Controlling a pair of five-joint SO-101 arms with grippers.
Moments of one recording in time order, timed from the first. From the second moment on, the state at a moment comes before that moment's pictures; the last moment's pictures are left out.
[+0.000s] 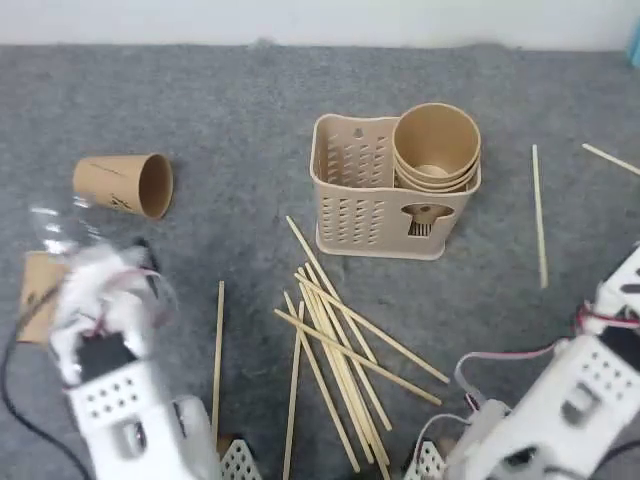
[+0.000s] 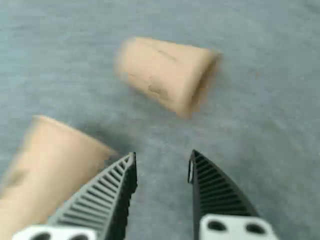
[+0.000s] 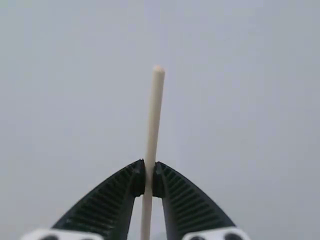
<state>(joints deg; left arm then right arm) -29.3 -66.2 72.9 48.1 1.8 40.1 -42.3 57.2 -35.4 -16.2</state>
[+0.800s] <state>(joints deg) -23.4 -90.3 85.8 51.9 2.0 41.3 14.9 12.3 -28.5 -21.6</state>
